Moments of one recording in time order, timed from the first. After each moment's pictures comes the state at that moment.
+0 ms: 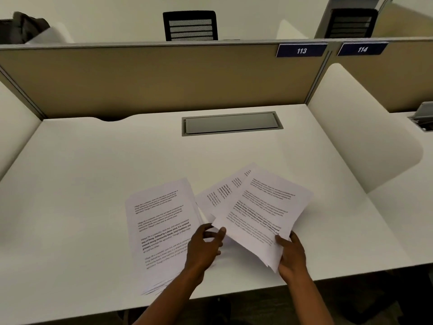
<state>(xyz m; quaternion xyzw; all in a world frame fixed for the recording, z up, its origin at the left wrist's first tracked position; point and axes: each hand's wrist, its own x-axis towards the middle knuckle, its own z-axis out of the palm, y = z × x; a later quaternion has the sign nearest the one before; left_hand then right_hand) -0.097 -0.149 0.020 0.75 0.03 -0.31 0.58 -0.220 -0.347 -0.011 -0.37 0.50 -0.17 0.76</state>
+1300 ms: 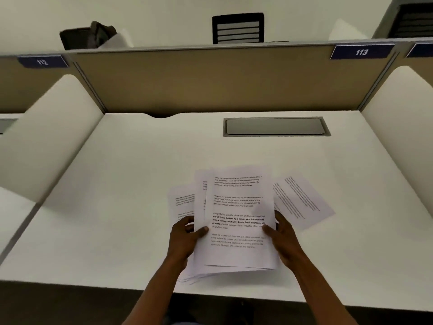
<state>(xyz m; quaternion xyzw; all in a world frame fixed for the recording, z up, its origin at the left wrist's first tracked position) -0.031 -0.036 0.029 0.75 0.11 -0.24 0.61 -0.126 -0.292 0.005 -0.63 0.32 0.00 0.71</state>
